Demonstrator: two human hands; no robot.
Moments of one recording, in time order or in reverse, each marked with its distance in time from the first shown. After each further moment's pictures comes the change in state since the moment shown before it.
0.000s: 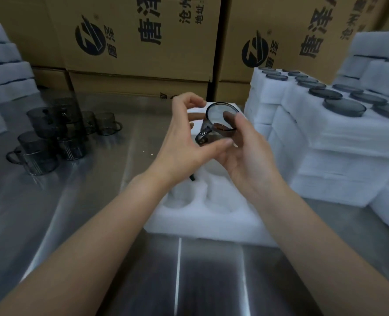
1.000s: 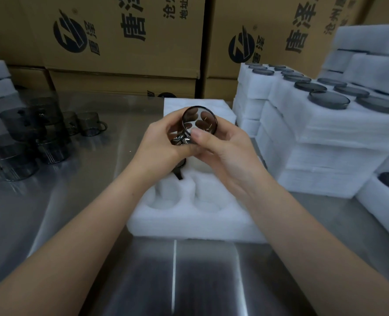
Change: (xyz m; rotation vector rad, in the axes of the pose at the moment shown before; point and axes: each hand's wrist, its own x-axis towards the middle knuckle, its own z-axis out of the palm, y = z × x) left_hand 0.005 -0.023 -0.007 -0.108 -0.043 -0.065; right_hand 0.002 0.006 -0.006 -0.277 -0.117 -0.047
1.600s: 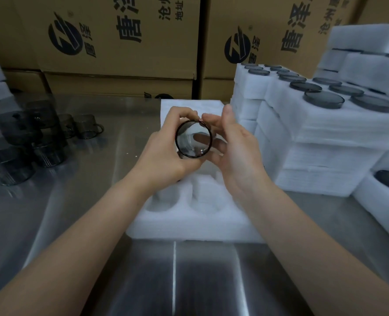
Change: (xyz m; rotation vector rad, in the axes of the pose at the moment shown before) left_hand -0.010 0.007 0.005 0.162 -0.068 0.120; right_hand 0.001 -0.002 -0.004 0.016 0.207 -0.019
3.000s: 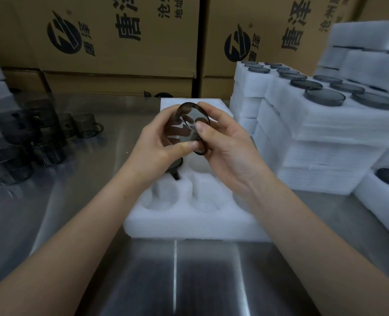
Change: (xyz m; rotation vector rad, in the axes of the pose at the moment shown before) left_hand 0.004 -0.005 -0.007 -0.297 0.012 -0.080; right_hand 0.000 -0.005 0.004 0.150 -0.248 0.014
